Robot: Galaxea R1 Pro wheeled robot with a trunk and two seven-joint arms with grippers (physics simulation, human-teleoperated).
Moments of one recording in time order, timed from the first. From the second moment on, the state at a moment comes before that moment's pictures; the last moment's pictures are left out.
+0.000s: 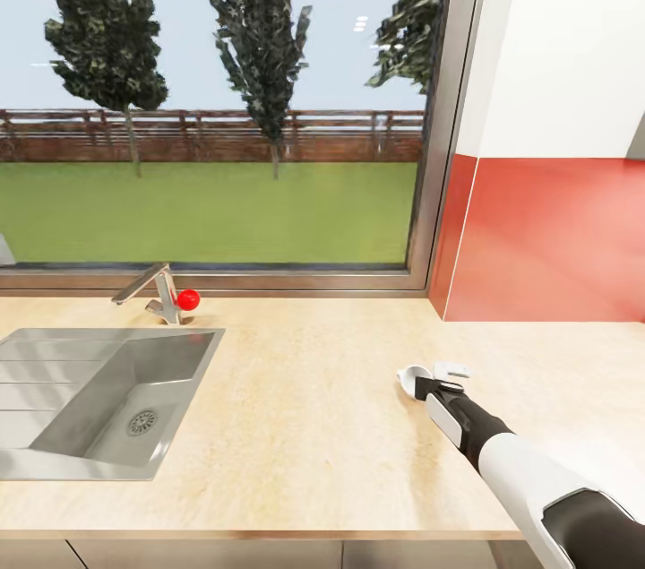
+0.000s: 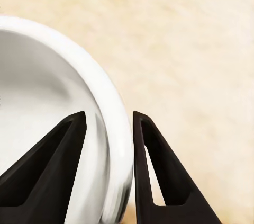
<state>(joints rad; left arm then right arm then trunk) 0.06 0.13 0.70 -0.11 -0.71 -0.02 -0.12 -0.84 -0.05 0.37 -0.35 -0.52 0.20 -0.34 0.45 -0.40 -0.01</state>
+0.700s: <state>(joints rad) 0.07 0.13 0.70 -0.11 -0.71 -0.02 -0.12 -0.84 -0.06 0.36 -0.70 -0.52 0.24 -0.34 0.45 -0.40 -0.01</state>
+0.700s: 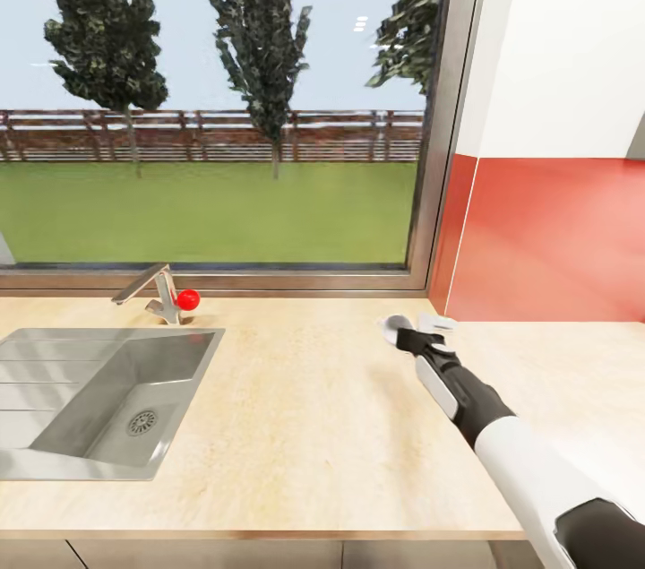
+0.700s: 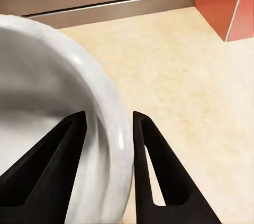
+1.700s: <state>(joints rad) 0.06 0.13 0.71 -0.12 -0.71 -0.02 -0.12 -0.84 -0.06 0.37 -0.96 -0.52 0.48 -0.34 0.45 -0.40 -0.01</state>
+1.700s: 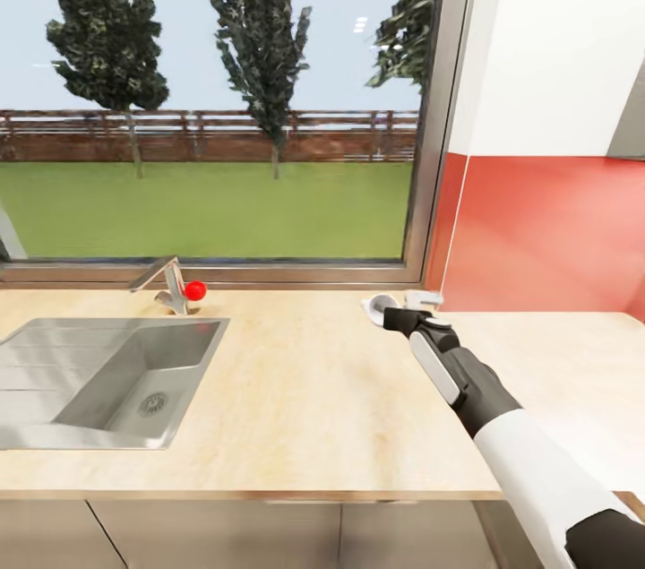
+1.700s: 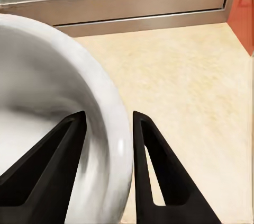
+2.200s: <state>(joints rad) 0.06 0.13 0.71 -0.13 -0.71 -0.02 -0.12 -0.84 -0.06 0.37 -0.98 -0.52 0.48 -0.34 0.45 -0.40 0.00</state>
